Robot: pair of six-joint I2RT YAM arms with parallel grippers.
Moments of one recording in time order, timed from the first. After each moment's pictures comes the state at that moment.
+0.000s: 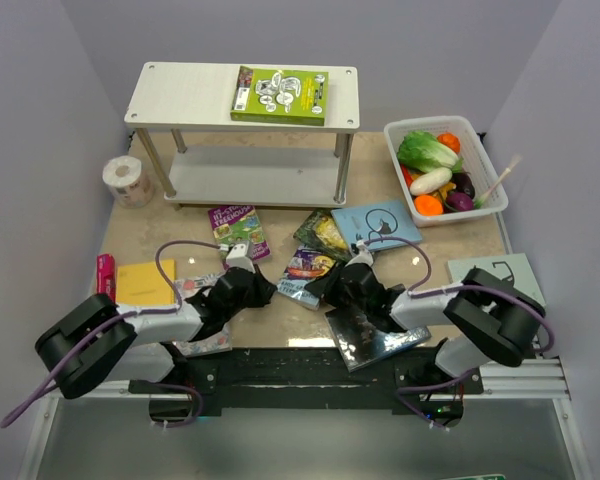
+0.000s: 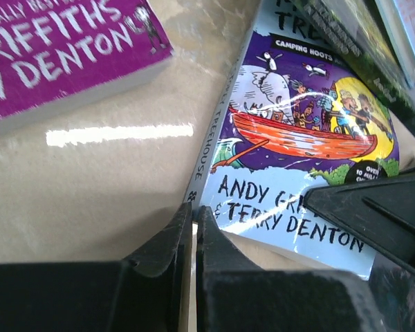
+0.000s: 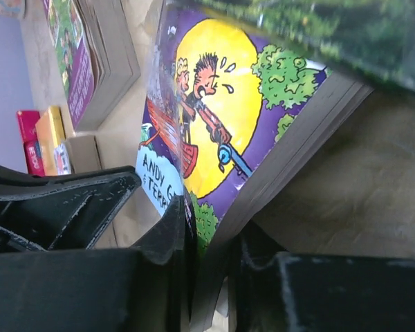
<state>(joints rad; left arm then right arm) -0.80 1.31 0.25 0.50 -0.20 -0.81 0.89 1.54 0.38 0.61 0.15 1.18</state>
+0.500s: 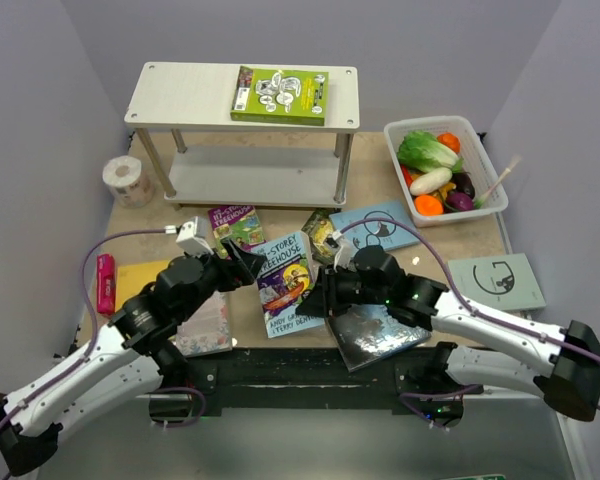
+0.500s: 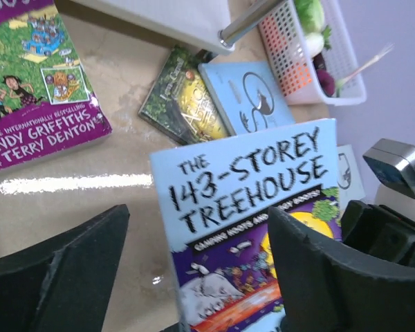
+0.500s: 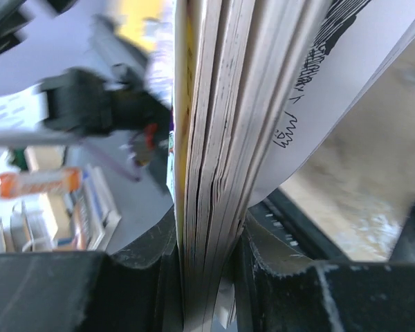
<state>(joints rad) -0.82 0.64 0.57 -0.31 -0.31 -0.85 0.96 1.07 0.65 -0.10 -0.28 0.84</state>
